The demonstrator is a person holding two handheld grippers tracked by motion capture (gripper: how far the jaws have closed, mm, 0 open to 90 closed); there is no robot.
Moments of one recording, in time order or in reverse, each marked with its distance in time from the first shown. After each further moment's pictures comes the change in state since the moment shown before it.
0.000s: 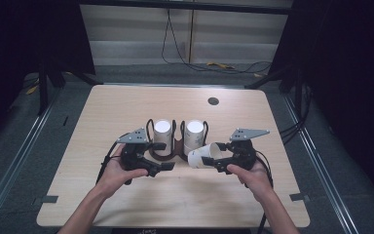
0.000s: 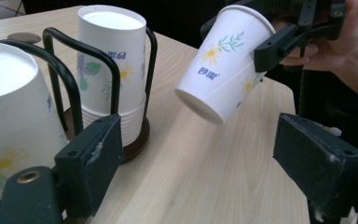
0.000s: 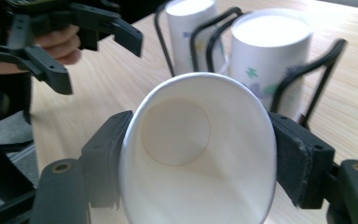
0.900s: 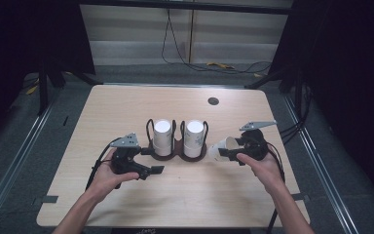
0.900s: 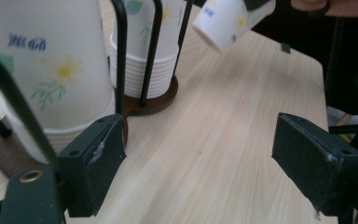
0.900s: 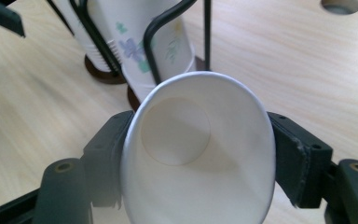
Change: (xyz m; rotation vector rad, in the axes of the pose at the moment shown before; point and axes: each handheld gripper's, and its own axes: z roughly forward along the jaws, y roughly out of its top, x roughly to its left) left arm 0.013 -0.029 -0.018 0.089 0.080 -0.036; right arm -0.044 0.000 -0.012 0.150 -0.231 0.088
